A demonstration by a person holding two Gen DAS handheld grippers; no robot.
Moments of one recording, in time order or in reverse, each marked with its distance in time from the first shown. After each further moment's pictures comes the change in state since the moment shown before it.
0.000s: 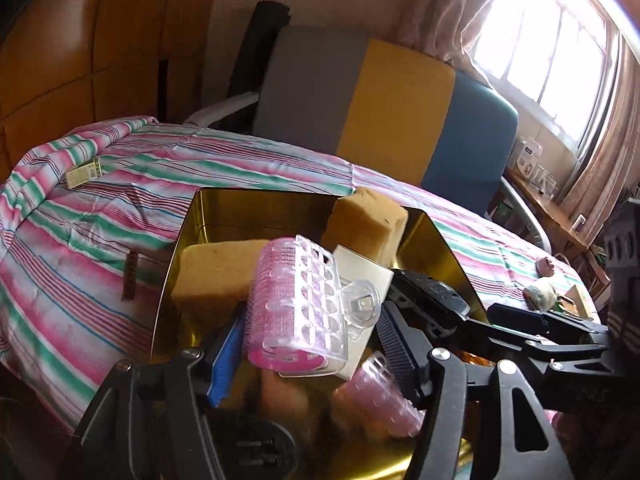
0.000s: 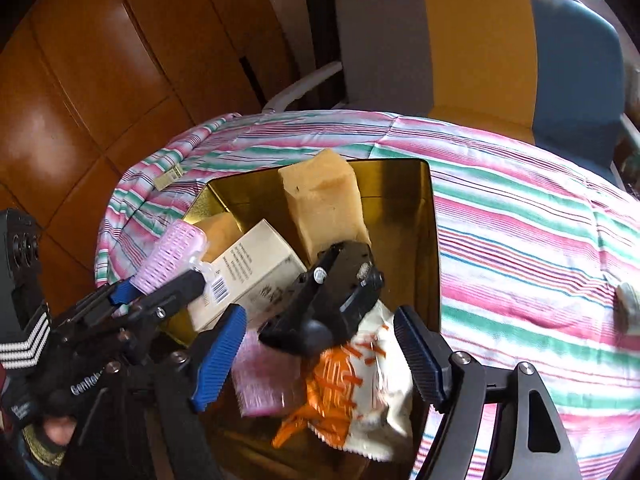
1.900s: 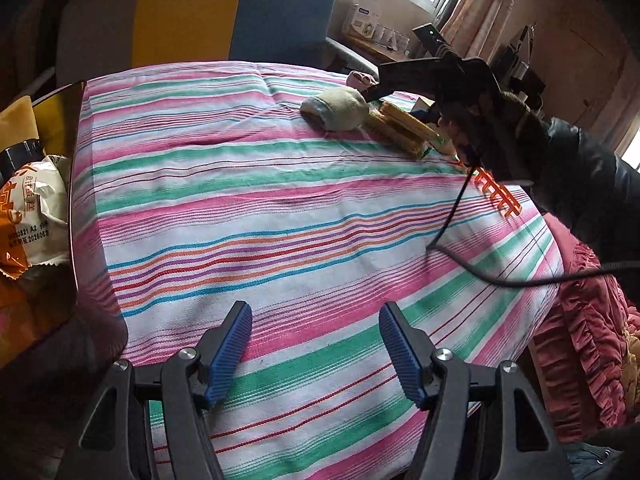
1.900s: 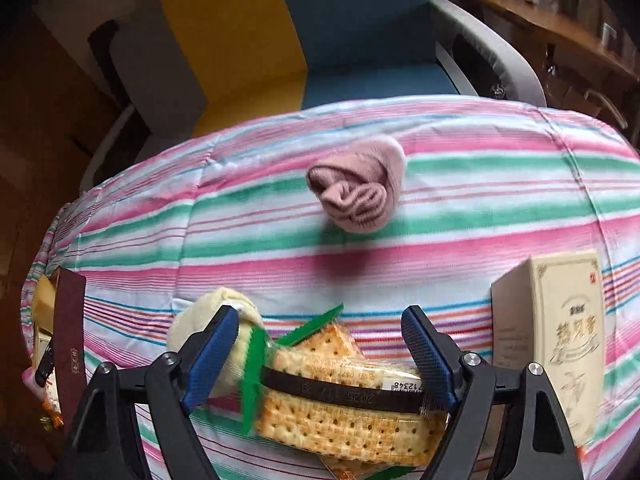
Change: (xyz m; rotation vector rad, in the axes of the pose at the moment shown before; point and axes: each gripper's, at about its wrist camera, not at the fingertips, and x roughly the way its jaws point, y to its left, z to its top) left arm 0.043 -0.234 -0.123 0.370 0.340 -0.397; right arm -0.078 -0.396 -0.011 0.414 0.116 -0.248
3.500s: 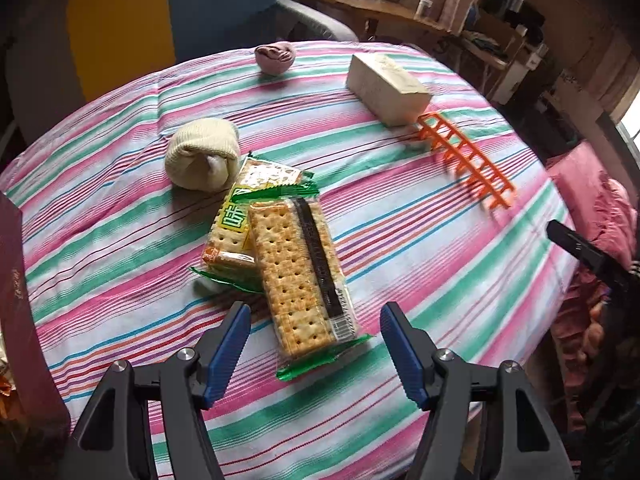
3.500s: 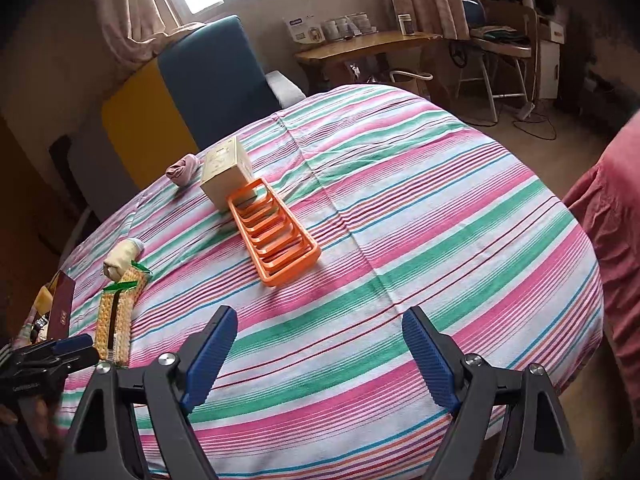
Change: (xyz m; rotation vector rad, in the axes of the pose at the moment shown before) left arm 0.071 -0.137 0.069 0.151 0.209 0.146; right arm -0.196 -0.132 -0.268 0.304 -0.374 -0.165
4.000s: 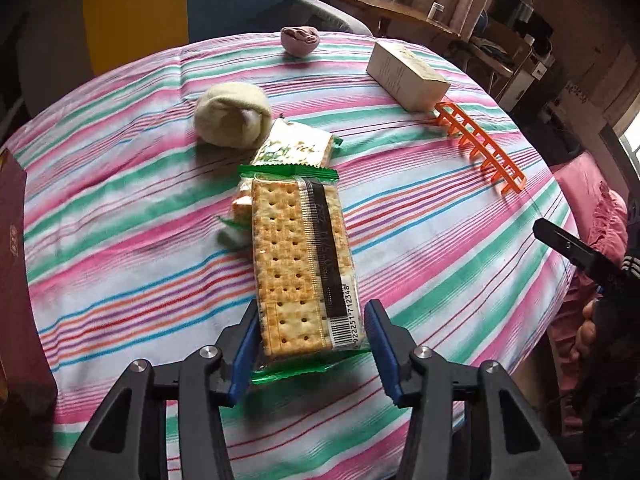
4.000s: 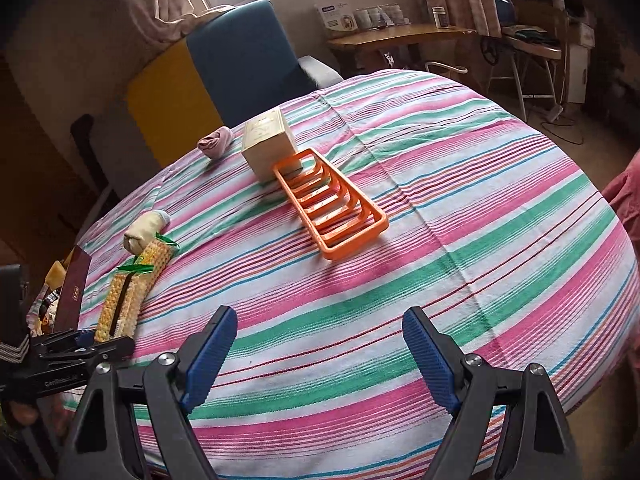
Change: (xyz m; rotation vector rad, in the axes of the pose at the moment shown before) left arm -0.007 0.040 -0.040 -0.061 -0.023 -0.056; right arm 0.022 0.035 -0.019 -0.060 0.048 0.050
